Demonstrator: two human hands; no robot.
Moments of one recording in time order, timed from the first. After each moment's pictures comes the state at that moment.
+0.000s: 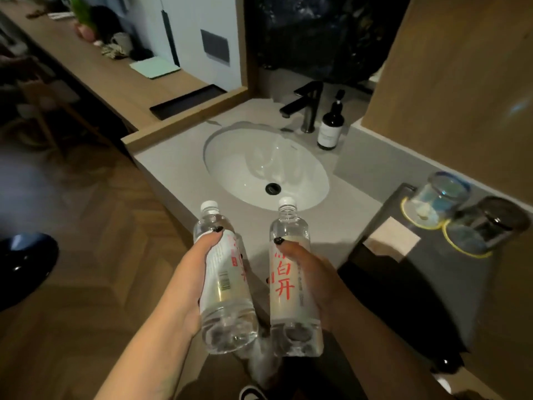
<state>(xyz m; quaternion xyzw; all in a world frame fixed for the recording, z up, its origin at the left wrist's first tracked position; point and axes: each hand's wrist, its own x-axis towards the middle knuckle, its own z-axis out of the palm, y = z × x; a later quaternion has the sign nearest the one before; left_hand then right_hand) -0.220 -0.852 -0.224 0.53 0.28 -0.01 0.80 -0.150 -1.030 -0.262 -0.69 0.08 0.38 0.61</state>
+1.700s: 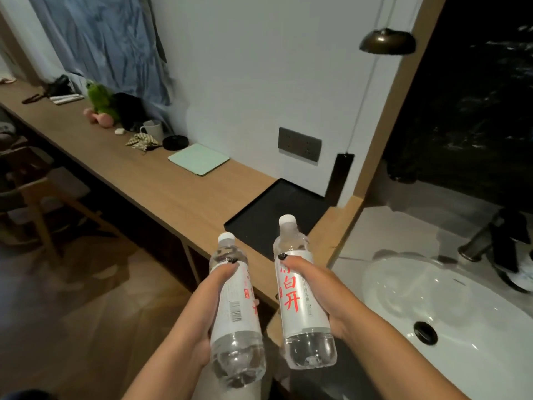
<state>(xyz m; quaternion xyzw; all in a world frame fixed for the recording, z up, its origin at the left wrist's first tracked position) 0.063 -0.300 -0.206 0.60 0.36 -0.14 0.70 0.081 -0.481 -0.201 -0.67 0.07 0.34 0.65</state>
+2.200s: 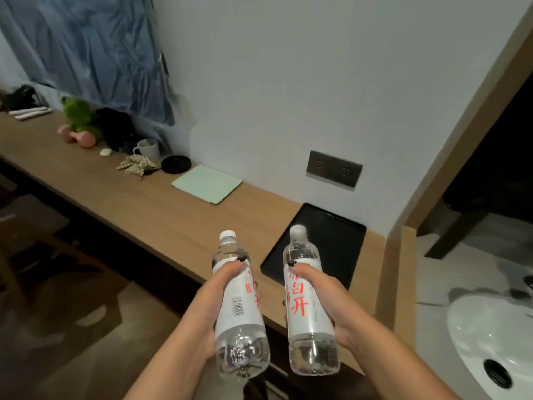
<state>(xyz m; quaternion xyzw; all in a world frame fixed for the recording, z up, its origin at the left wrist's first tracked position) 0.198 -0.108 -0.229 0.56 0.37 -0.11 0.74 0.170 -0.291 -0.202 -0.64 0.16 0.30 0.68</state>
